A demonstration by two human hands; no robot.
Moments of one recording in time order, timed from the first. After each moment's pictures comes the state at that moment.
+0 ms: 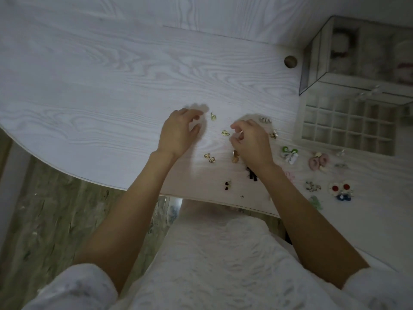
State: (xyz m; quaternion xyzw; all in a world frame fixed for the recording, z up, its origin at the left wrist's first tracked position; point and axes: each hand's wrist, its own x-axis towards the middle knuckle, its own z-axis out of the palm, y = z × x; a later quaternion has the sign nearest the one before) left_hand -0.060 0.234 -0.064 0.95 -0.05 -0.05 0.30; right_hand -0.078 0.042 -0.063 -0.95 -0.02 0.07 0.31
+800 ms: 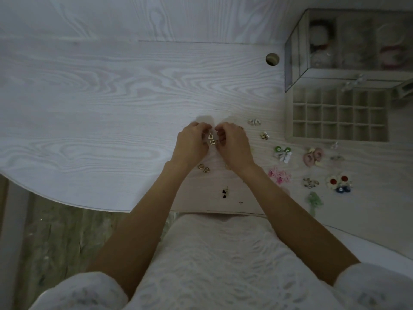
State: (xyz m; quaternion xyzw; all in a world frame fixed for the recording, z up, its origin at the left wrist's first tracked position) left_hand -0.044 0.185 -0.069 0.94 -0.07 -0.14 0.29; right_hand -0.066 0.062 -0.081 -0.93 0.04 0.07 0.36
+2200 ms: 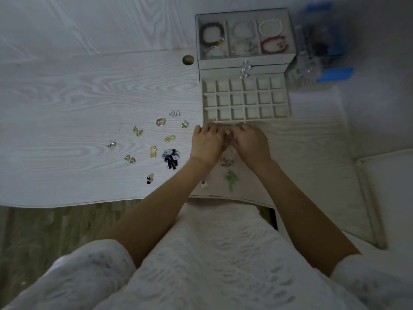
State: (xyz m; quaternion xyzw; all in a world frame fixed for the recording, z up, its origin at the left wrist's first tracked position) left_hand -0.120 -0.041 -0.067 0.97 -0.23 -0.06 0.05; right_hand -0.145 -0.167 -0.067 -0.99 0.01 0.01 0.15
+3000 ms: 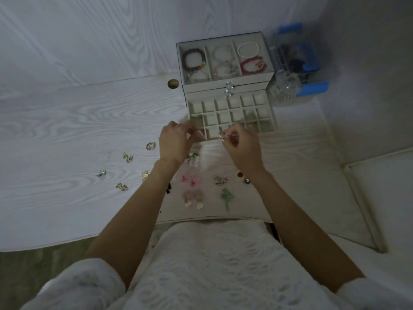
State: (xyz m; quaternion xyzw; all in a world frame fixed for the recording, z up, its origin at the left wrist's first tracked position) left_hand -0.051 -0.004 -0.061 0.95 -0.20 0.01 0.24; right_hand -0.134 -0.169 -0.036 -0.86 0.12 -0.11 0.48
